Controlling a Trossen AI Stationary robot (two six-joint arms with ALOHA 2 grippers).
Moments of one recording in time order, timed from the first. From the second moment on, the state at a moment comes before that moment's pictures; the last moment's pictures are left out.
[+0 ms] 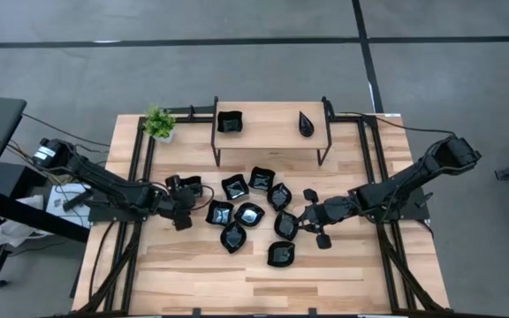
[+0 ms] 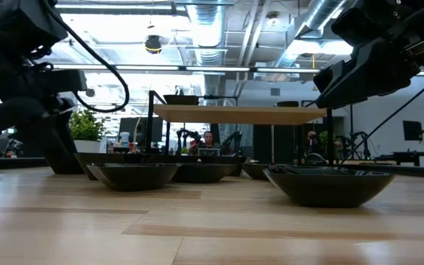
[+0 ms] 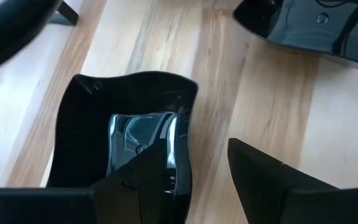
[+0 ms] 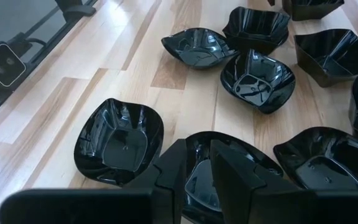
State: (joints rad) left arm -0.37 1.26 0.36 -0.41 -0.53 -0.40; right arm 0.36 1.21 0.40 0.30 0.14 0.12
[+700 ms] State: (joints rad) left arm -0.36 1.26 0.36 -0.40 -0.52 -0.40; right arm 0.36 1.21 0.40 0.30 0.14 0.12
